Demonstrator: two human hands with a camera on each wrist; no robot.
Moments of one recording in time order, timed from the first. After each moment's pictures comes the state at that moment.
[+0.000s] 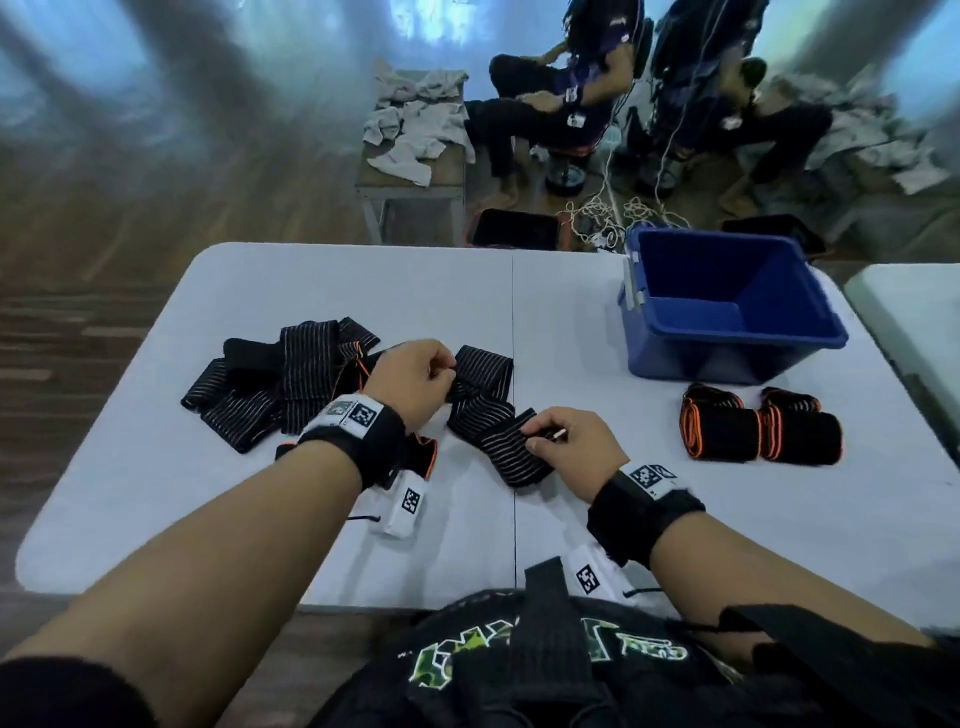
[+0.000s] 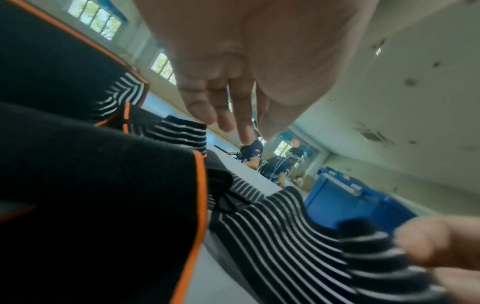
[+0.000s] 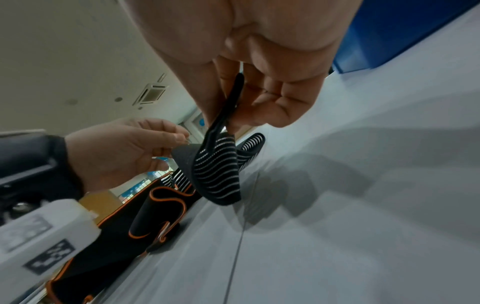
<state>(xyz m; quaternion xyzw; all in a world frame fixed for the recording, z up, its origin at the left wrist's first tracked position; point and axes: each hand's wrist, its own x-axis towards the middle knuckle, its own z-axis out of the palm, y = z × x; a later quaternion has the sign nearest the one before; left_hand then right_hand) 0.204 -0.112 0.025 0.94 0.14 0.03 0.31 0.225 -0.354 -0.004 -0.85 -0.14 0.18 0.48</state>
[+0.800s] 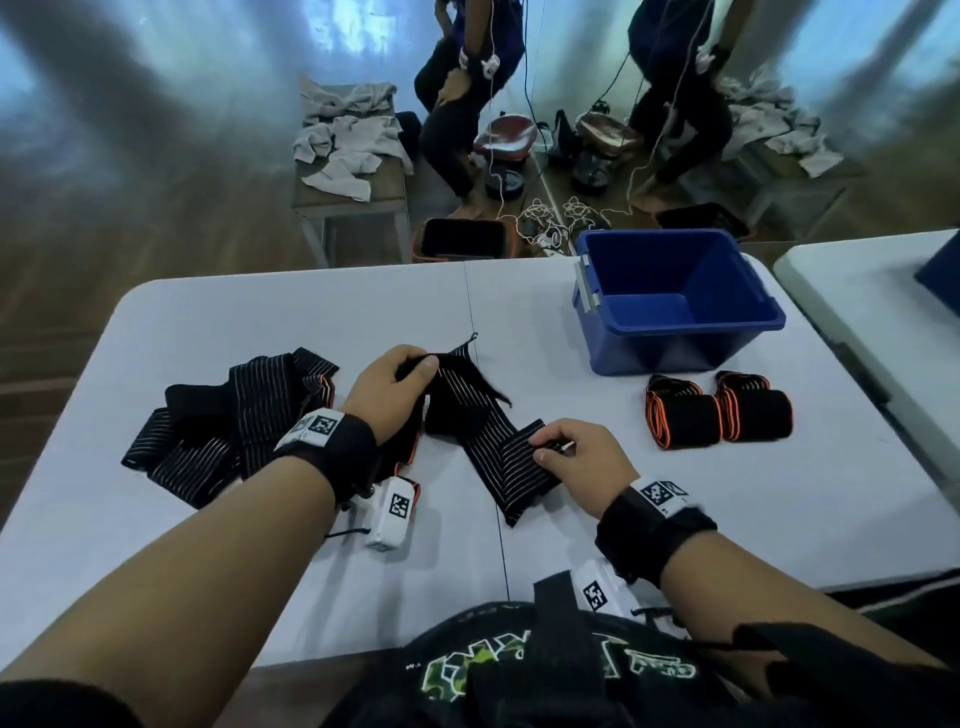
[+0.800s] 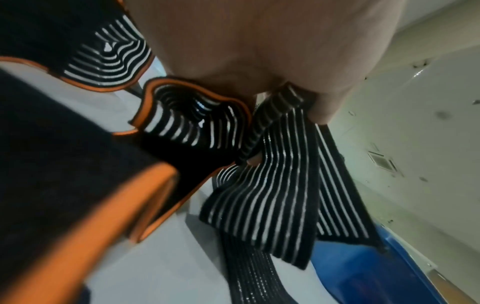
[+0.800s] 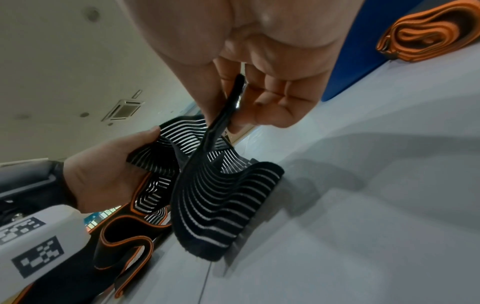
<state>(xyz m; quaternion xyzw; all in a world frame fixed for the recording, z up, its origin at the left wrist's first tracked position) 0.226 -0.109 0.018 0.84 0.14 0.00 0.53 0.221 -0.383 -0.005 -0.86 -0.07 0.15 0.48</state>
